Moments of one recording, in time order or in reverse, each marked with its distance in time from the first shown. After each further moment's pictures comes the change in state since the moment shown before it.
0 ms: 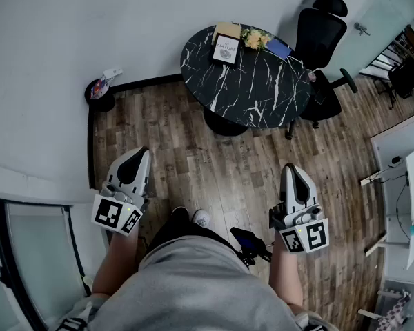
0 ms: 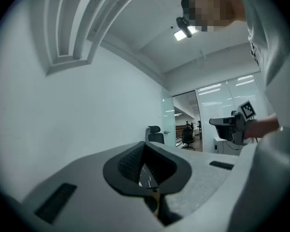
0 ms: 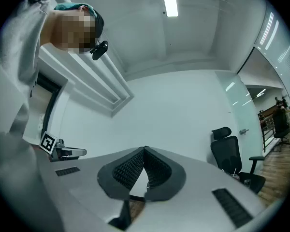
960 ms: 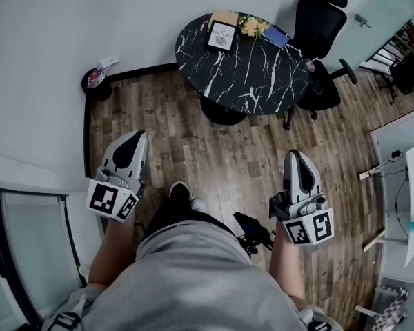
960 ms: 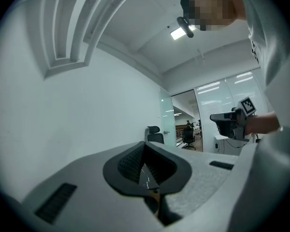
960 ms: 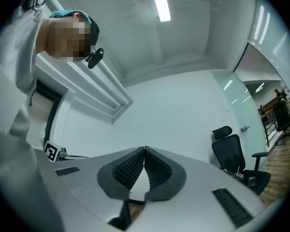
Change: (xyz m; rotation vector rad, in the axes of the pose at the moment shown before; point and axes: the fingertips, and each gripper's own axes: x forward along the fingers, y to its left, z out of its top) left arm 0.010 -0.026 -0.003 0.028 -0.013 0.007; right arm -0.022 -0.020 0.012 0.058 -0.055 0.023
